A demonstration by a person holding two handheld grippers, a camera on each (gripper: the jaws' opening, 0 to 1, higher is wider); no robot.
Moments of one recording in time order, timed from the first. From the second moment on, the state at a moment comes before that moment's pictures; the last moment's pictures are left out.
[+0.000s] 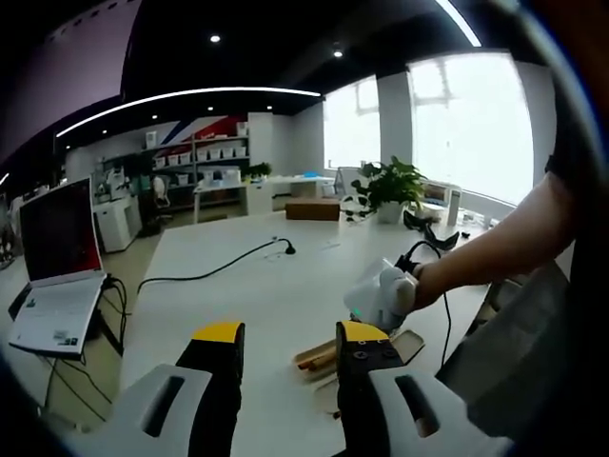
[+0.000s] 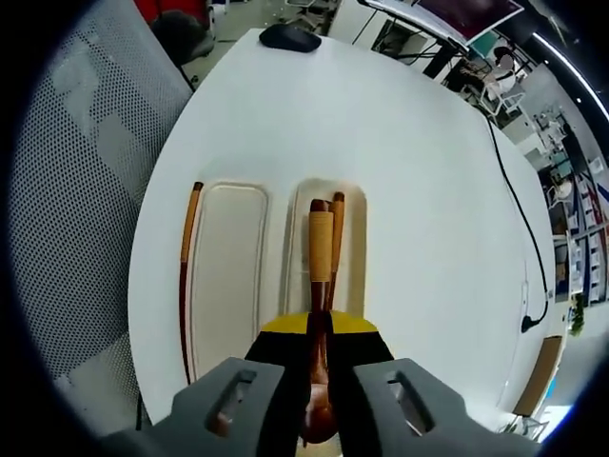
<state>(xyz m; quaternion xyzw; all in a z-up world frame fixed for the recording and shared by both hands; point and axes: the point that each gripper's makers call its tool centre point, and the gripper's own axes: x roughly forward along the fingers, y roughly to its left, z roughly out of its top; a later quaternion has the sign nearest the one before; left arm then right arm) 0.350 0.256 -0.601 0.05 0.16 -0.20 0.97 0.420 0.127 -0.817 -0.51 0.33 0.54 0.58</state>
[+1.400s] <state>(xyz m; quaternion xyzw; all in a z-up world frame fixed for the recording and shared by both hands) 0.350 0.258 -0.602 0.05 0.16 -0.20 0.97 0.425 0.134 -0.824 -0.51 0.30 0.56 0.58</state>
